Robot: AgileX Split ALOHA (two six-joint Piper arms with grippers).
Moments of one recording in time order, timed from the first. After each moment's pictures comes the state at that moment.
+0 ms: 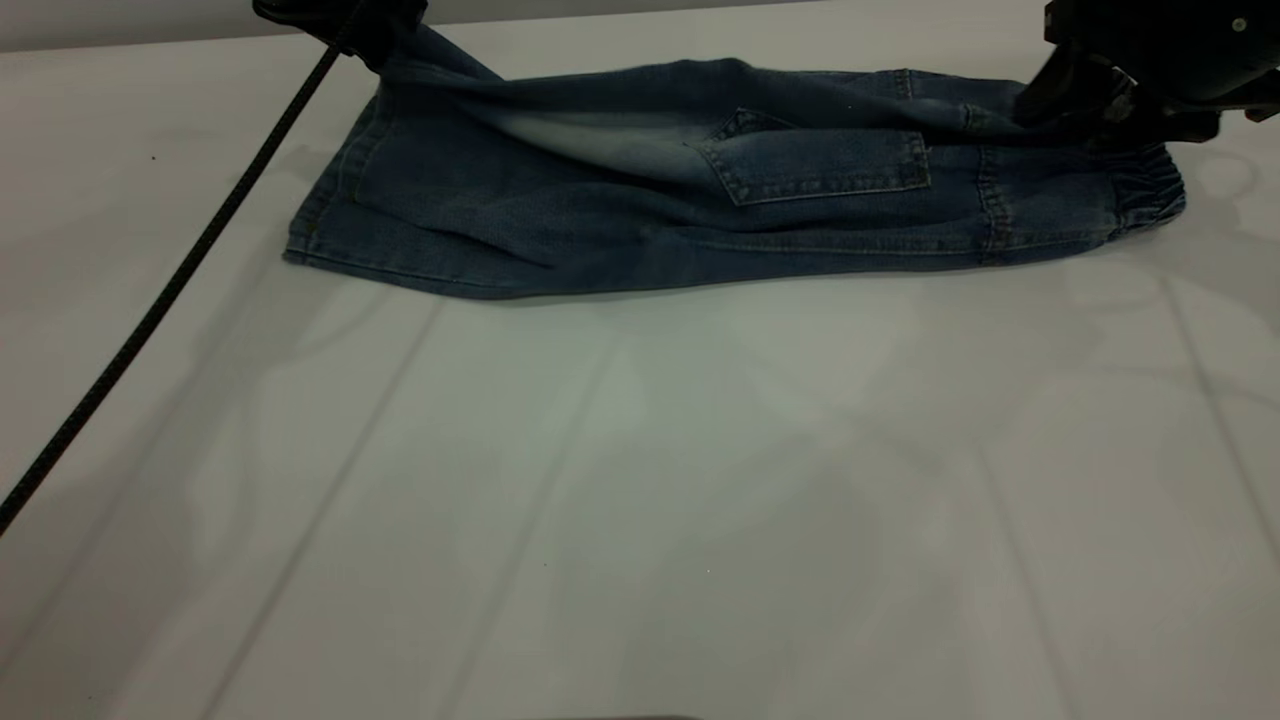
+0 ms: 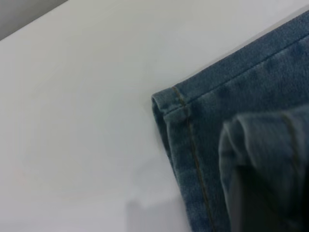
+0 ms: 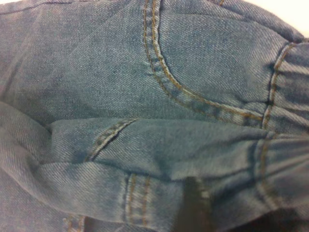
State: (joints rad) left arm -0.21 2.25 -1.58 0.02 0.25 0.26; right arm -0.05 2.18 -1.16 1.51 0.37 -1.32
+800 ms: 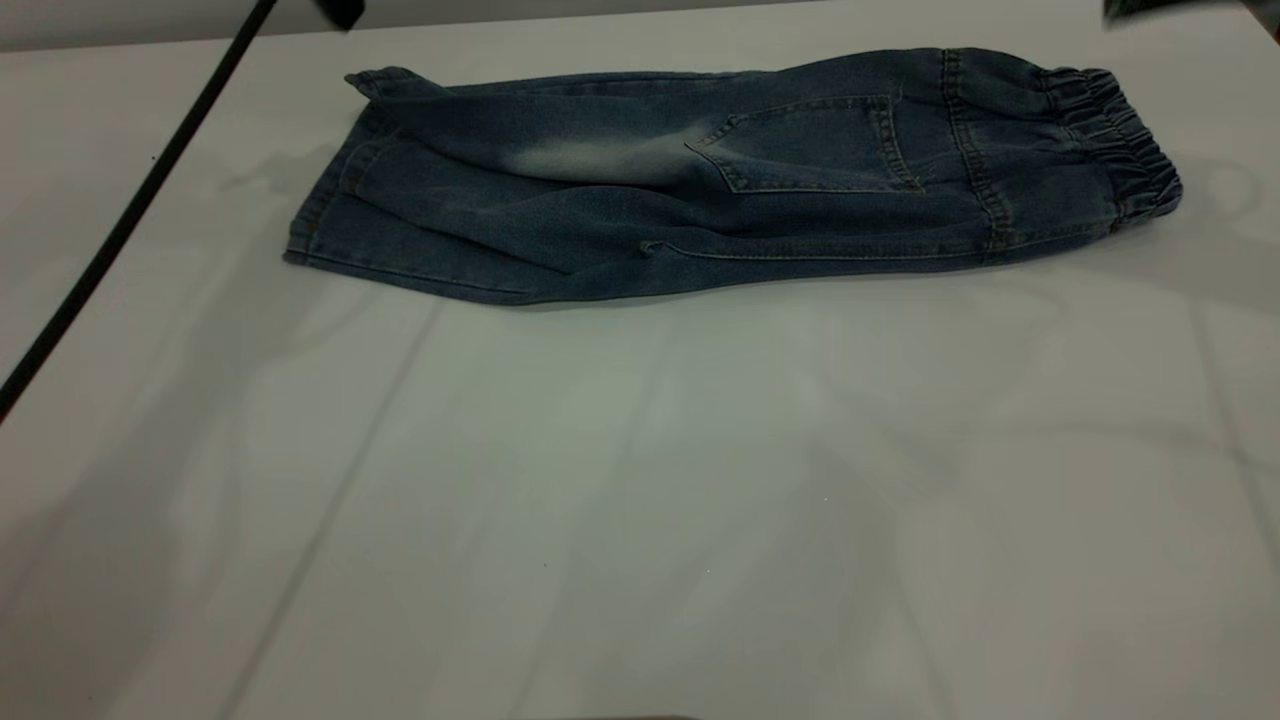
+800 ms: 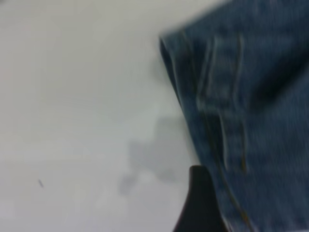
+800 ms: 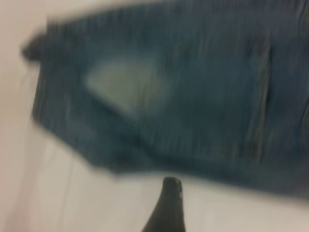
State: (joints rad) left arm -0.21 2.19 -1.74 0.06 0.73 0.26; right arm -0.09 1.95 -1.15 1.15 0.76 -0.84
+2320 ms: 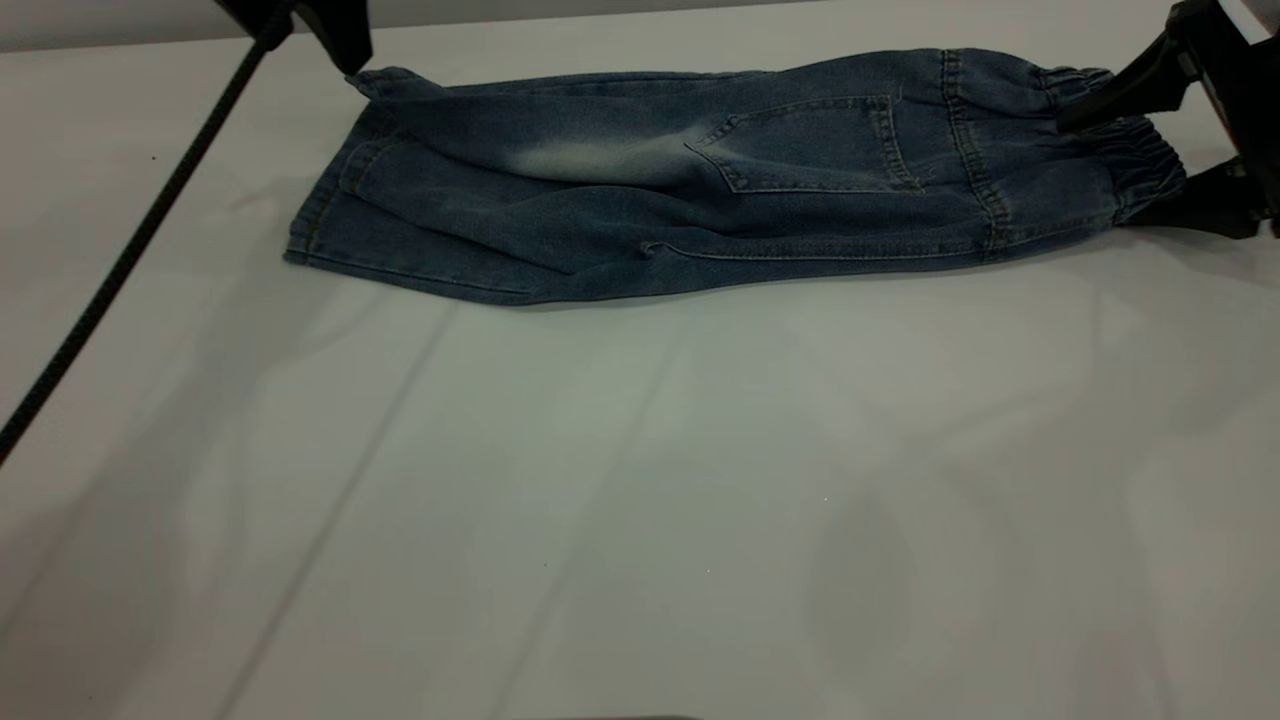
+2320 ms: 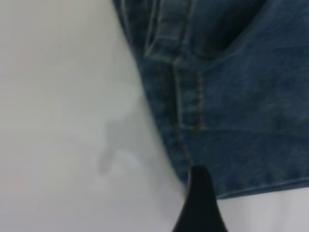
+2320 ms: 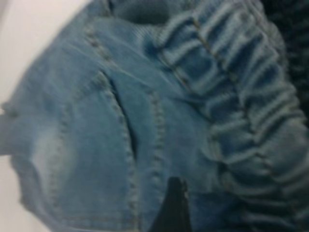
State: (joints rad) left arm -0.24 2.19 -1.74 0.00 0.81 0.26; right arm -0.27 2.34 -1.17 1.61 0.81 -1.16
